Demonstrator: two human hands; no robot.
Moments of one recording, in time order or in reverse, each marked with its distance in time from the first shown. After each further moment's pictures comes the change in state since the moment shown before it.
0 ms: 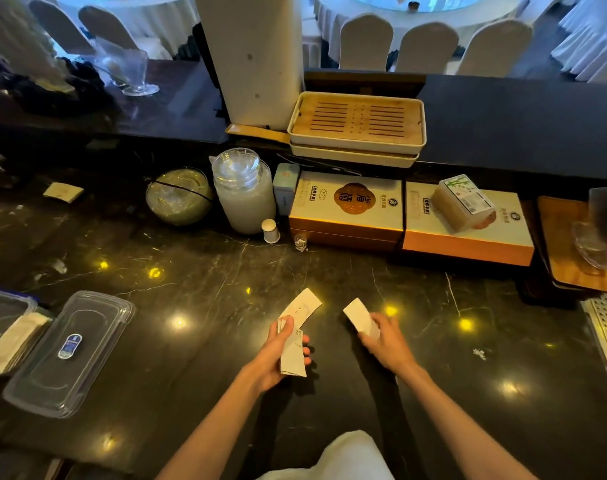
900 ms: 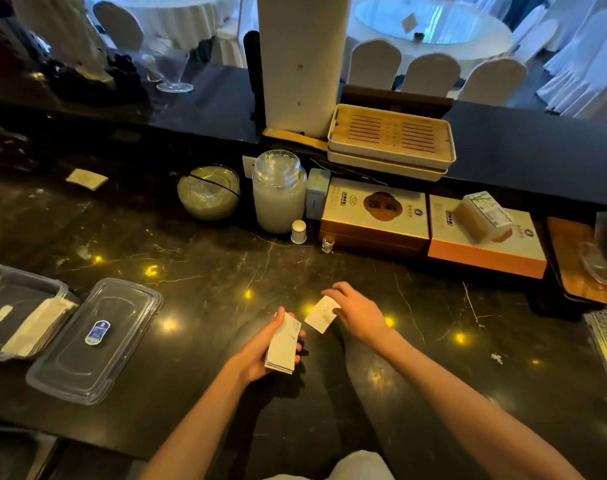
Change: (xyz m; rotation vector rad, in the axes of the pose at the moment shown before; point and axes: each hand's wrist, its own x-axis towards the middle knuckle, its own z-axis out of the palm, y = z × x) left_hand -0.031 0.037 -0.093 0.013 -0.167 -0.037; right_hand -0.017 -0.156 0.028 -0.560 0.054 -0.541
